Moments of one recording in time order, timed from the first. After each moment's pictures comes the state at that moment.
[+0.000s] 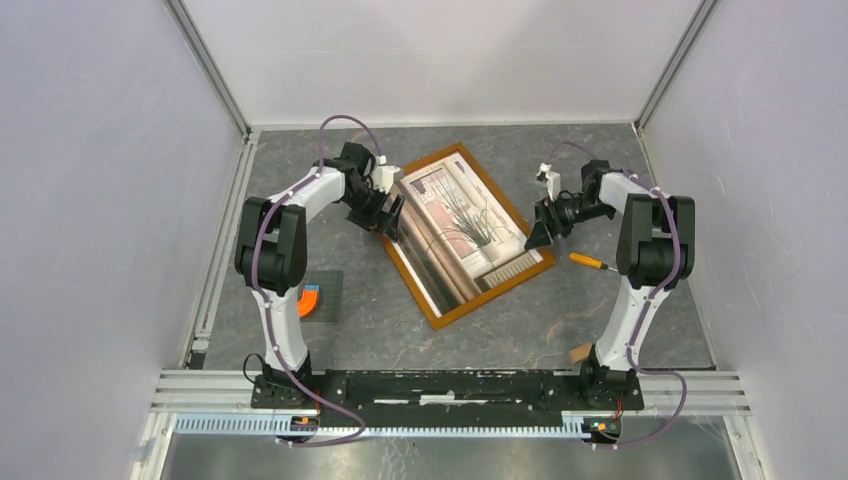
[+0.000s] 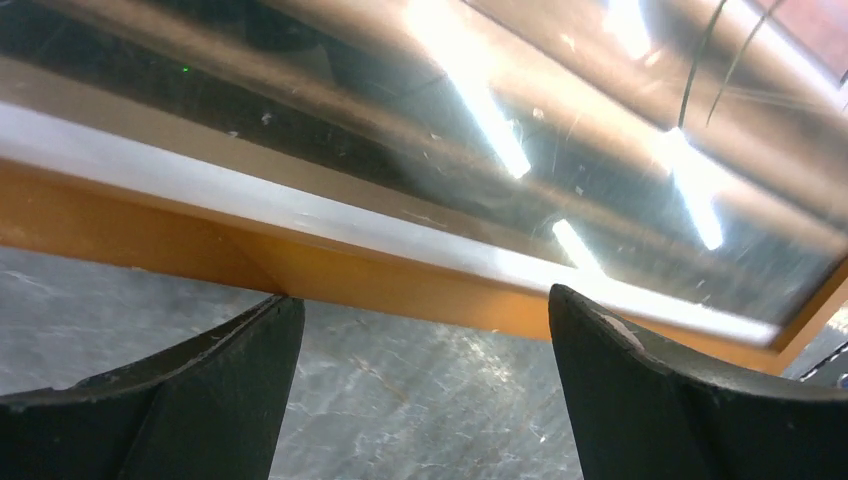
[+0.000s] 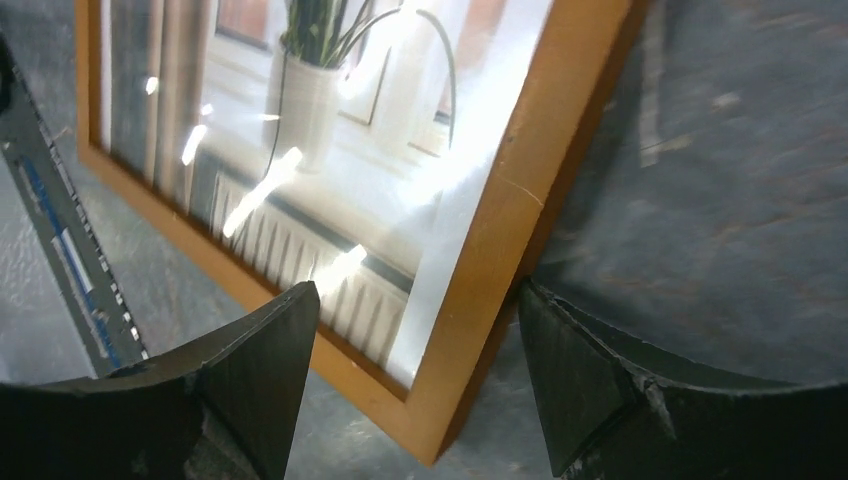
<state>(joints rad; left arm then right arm) -0.27 2.00 1.46 -0.74 0.41 0.26 -0.08 2.05 1.38 -0.85 -0.87 -0.73</state>
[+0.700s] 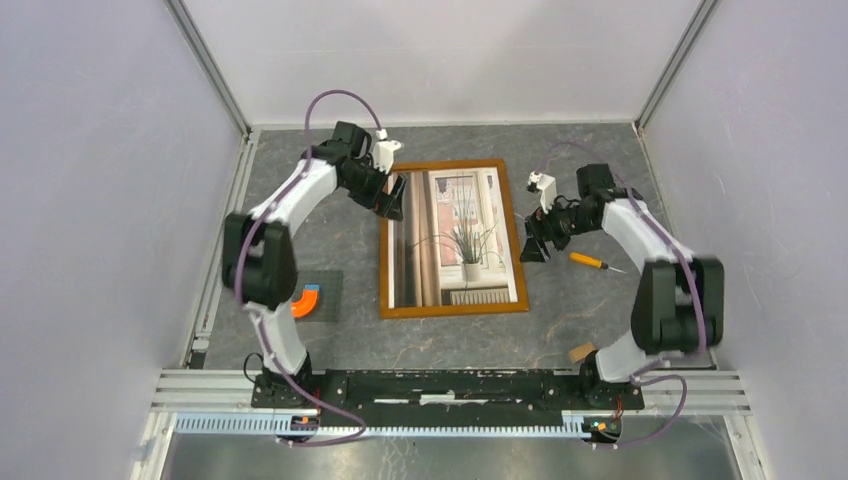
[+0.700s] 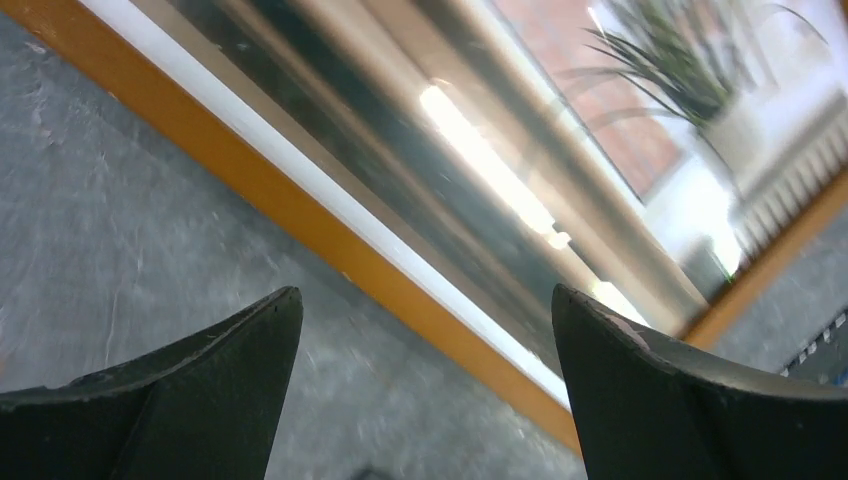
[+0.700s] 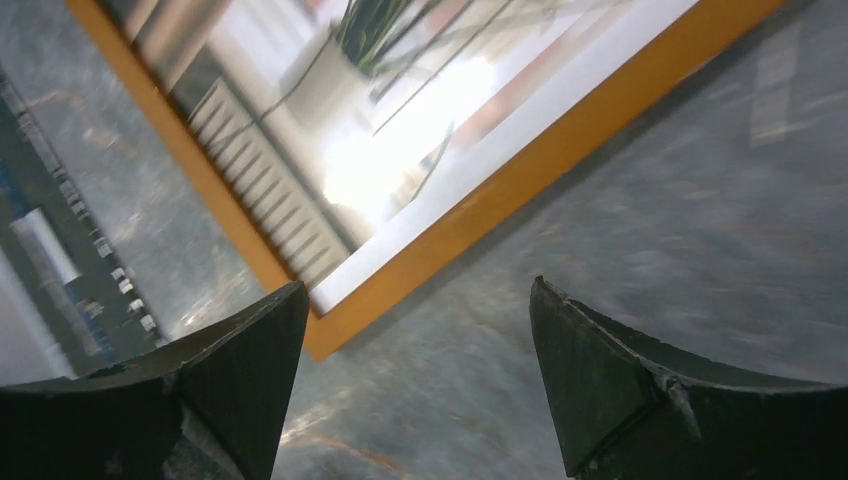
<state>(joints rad) -0.26 1.99 1.61 -0.75 0.47 0.27 0.04 1.64 1.07 -0.80 -0.77 -0.64</state>
